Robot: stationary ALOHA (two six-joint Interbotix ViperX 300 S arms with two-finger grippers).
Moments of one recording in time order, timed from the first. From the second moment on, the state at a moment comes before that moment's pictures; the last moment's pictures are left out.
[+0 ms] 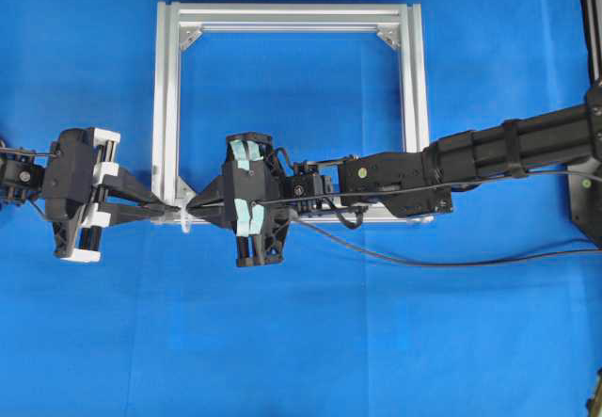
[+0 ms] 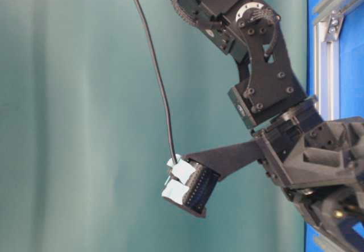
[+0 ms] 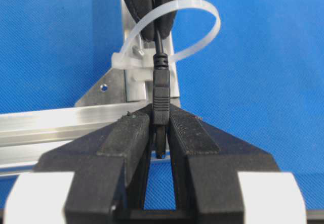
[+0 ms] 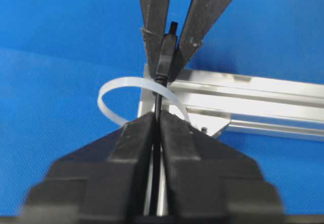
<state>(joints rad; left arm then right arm) -0.16 -0.14 1.29 -0.07 -0.64 0.01 0.06 0.45 0.30 -0.03 -0.31 0.12</state>
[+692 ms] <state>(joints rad) -0.18 -0.28 1.31 -0.07 -0.46 -0.03 0.07 0.45 0.35 -0.03 -0.31 0.12</state>
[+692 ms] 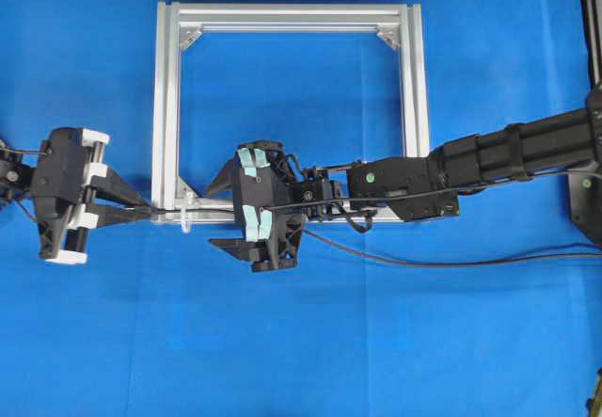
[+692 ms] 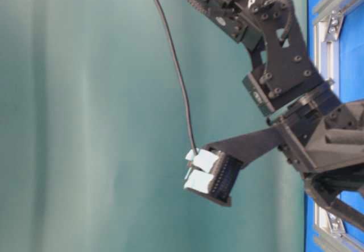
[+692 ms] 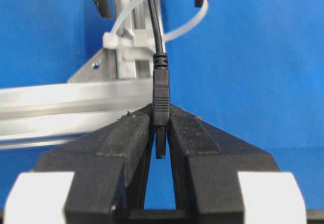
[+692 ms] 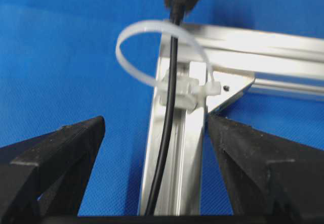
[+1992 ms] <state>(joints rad) -0.18 -0.83 1.34 -0.07 0.15 -0.17 0.09 0.44 0.35 -0.03 -0.31 0.12</state>
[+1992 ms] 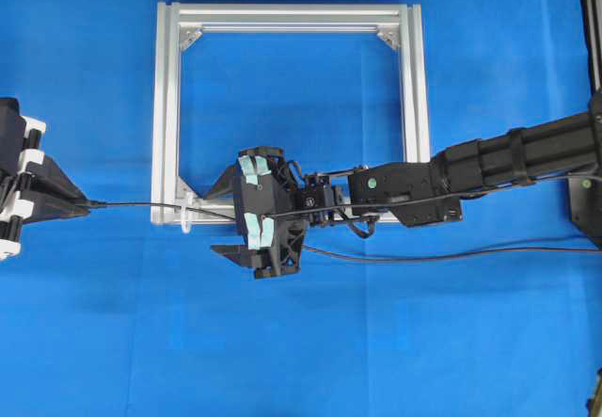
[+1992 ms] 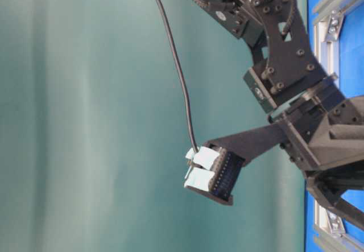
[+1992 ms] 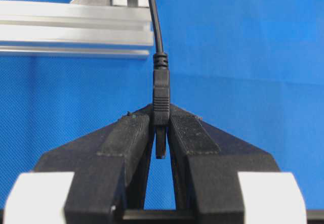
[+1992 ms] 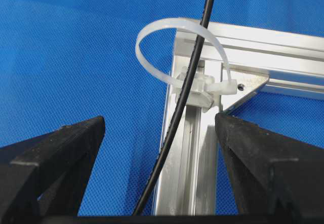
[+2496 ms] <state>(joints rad) -0.18 -0.82 1.34 -0.07 0.15 -0.16 0.09 0.42 0.35 -0.03 -0.29 0.12</state>
